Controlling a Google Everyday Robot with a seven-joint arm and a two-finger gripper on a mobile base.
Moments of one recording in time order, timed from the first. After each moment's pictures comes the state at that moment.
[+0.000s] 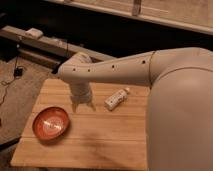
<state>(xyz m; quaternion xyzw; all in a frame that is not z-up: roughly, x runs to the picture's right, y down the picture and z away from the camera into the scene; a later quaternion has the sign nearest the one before) -0.104 0.104 0.703 -0.26 0.23 0.64 0.68</state>
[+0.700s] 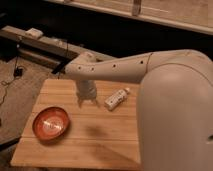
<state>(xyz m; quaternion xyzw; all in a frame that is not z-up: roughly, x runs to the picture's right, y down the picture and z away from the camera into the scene) -0.077 0.087 0.755 -0.23 0.25 0.67 0.65</state>
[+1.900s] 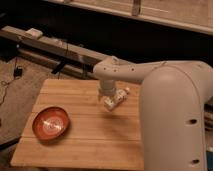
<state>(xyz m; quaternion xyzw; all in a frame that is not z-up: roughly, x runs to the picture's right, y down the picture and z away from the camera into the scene) 0.015 0.073 0.850 -0.21 0.26 0.75 0.57</state>
